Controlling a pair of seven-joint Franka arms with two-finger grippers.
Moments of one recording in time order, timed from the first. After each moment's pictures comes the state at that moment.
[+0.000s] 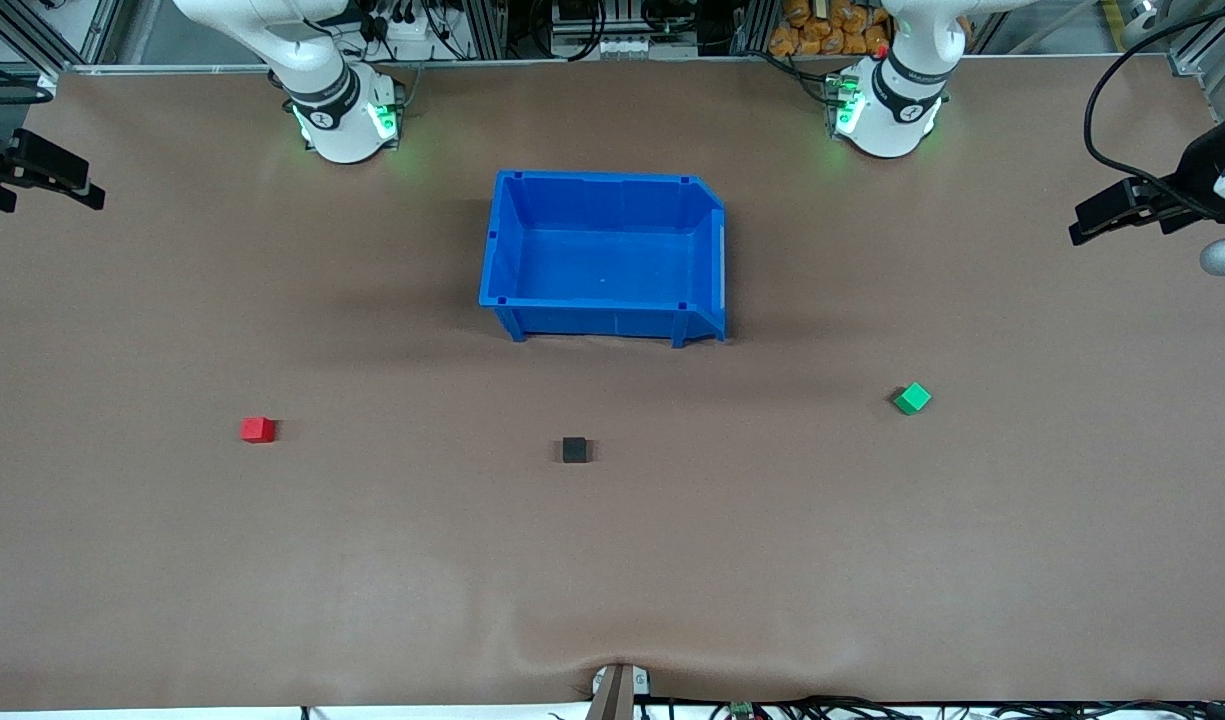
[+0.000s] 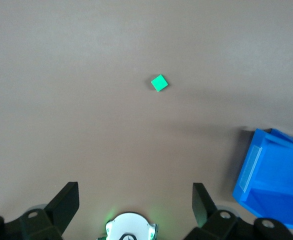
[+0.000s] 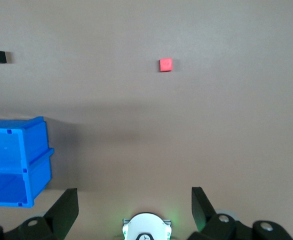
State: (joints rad) left arm 0.09 0.00 -0.14 -1.52 0.04 1.41 -0.15; right arm 0.07 -0.05 -0.15 -1.50 0.04 1.34 -0.06
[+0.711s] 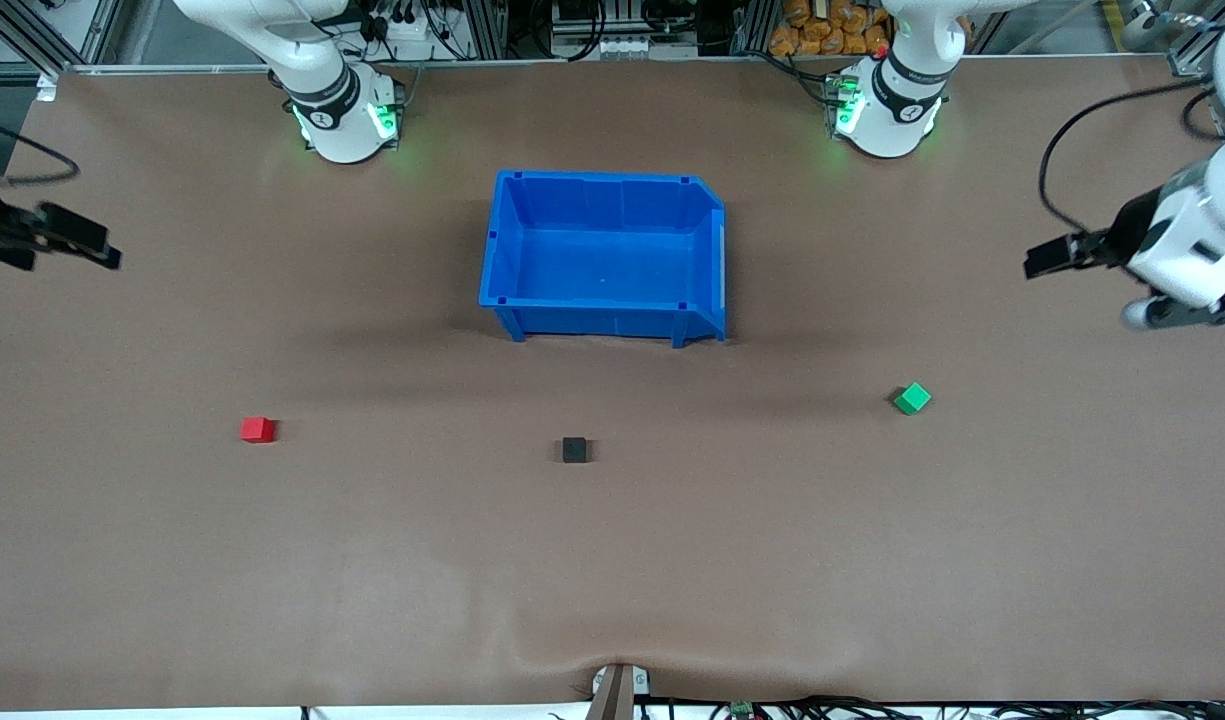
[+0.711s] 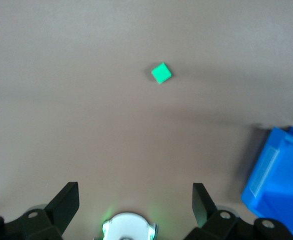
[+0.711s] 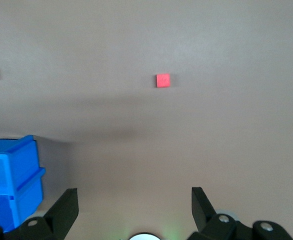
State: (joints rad) left arm 0.09 0.05 -0.14 -1.71 0.04 1.58 -0.16; right arm 0.07 0.08 -0.15 -1.51 0.04 1.45 -0.06
